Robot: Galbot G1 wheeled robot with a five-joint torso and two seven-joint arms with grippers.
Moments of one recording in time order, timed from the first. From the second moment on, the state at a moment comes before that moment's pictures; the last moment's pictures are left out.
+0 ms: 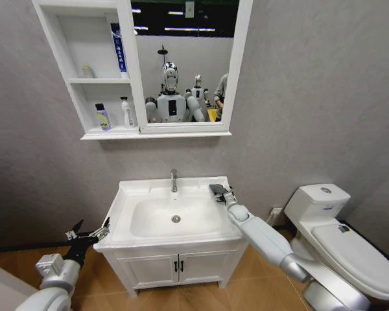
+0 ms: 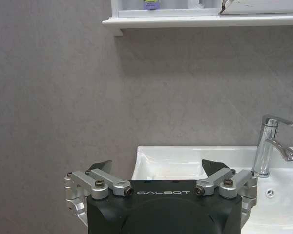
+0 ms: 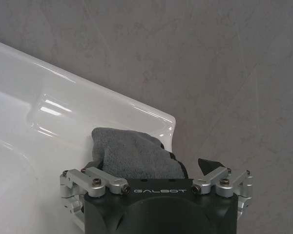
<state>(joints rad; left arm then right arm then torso) 1.77 -1.17 -0.89 -2.24 -0.54 0.21 -0.10 -0.50 1.08 -0.22 1.07 0.44 -0.23 0.31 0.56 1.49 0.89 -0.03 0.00</state>
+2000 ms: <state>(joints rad) 1.77 -1.17 -0.89 -2.24 -0.54 0.21 -0.10 -1.96 1.16 0.81 2.32 0.37 0.03 0.18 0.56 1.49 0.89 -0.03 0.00</state>
